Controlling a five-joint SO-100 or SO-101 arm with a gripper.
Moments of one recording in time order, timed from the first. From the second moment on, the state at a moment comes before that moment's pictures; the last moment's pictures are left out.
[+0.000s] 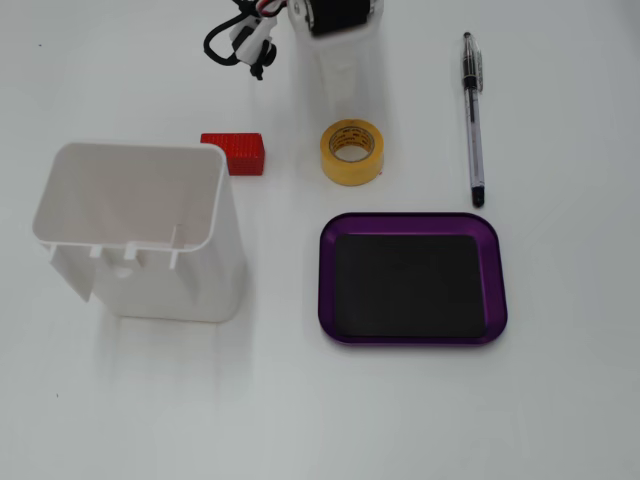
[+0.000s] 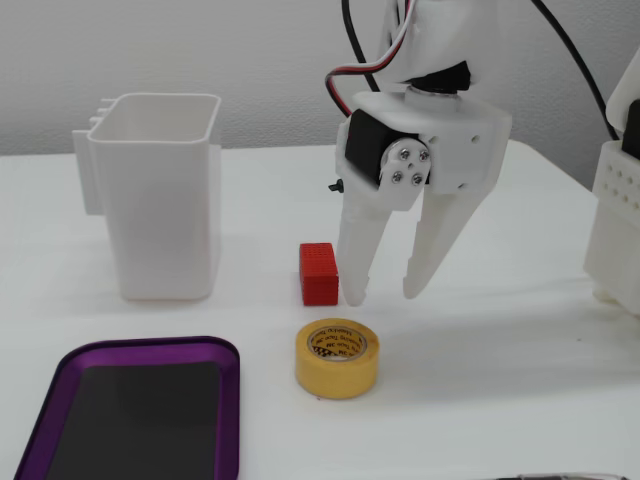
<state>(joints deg) 1.1 111.4 117.8 66.7 -19.2</state>
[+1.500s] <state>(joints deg) -0.7 111.1 133.8 46.7 -16.8</state>
